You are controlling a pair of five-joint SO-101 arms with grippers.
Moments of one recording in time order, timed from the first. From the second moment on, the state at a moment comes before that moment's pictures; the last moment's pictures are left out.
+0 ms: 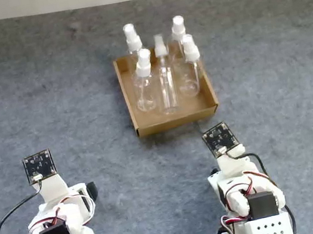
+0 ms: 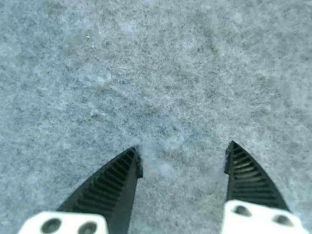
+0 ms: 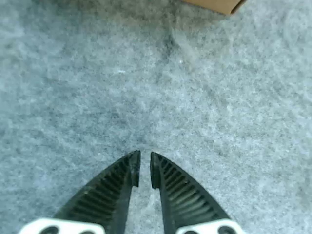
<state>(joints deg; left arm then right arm) -22.0 -104.1 96.0 77.3 6.6 -6.3 -104.9 95.5 72.3 21.1</state>
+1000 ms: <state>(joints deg) -2.6 -104.1 96.0 77.3 6.6 -6.3 -104.9 95.5 72.3 21.1</state>
